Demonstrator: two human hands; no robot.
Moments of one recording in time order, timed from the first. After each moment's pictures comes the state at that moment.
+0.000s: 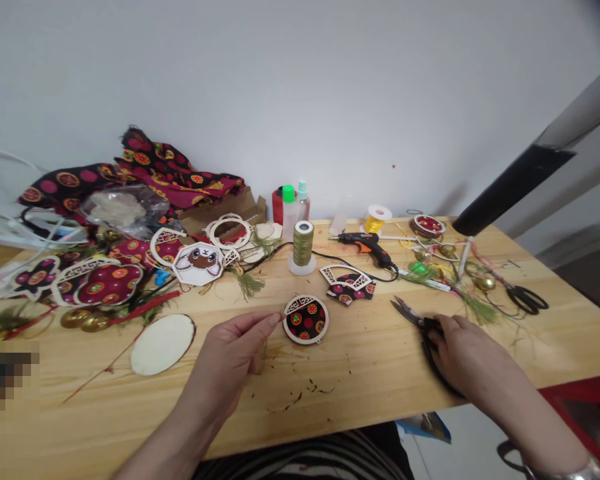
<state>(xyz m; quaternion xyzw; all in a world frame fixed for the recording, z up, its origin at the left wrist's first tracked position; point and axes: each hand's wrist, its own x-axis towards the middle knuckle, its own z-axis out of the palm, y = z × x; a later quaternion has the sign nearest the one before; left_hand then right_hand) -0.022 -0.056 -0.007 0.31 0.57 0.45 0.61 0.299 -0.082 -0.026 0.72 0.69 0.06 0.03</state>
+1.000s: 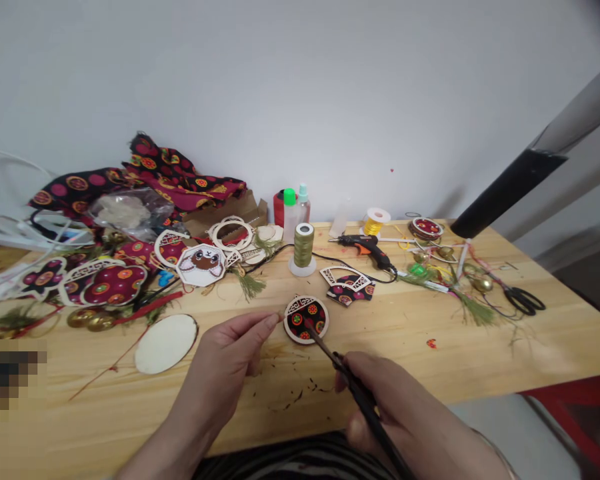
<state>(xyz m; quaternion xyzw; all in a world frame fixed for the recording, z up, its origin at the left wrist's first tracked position) -0.023 -0.060 0.006 0.34 0.59 0.45 0.58 0.192 -0.106 0.040 0.53 0.69 -0.47 -0.11</state>
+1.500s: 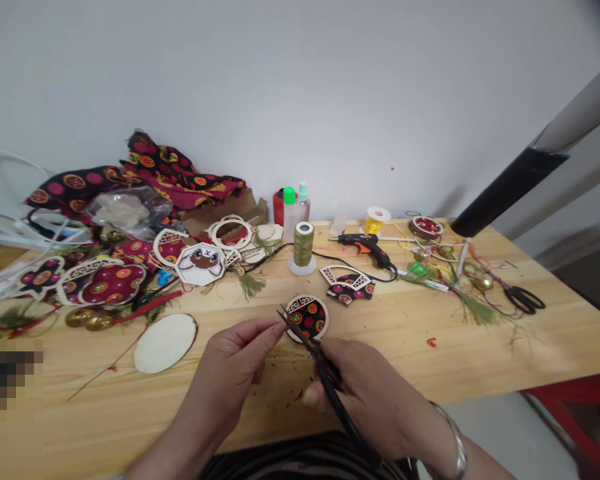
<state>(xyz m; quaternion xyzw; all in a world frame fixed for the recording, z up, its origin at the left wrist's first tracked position) -0.017 -0.068 0.012 0.37 0.61 0.41 0.57 0.165 -0.083 0.025 0.50 0.75 -0.41 -0.11</state>
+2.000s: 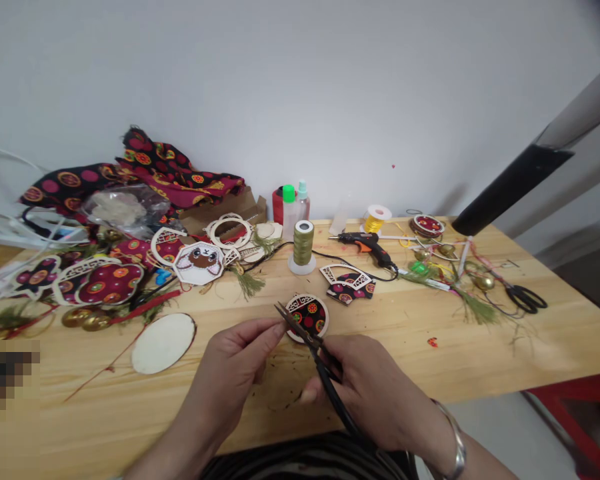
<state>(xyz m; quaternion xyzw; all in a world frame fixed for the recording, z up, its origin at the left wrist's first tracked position) -0.017 -0.066 0.008 0.37 0.60 0.41 0.58 0.165 -0.079 0.026 0.54 0.76 -0.35 -0.10</state>
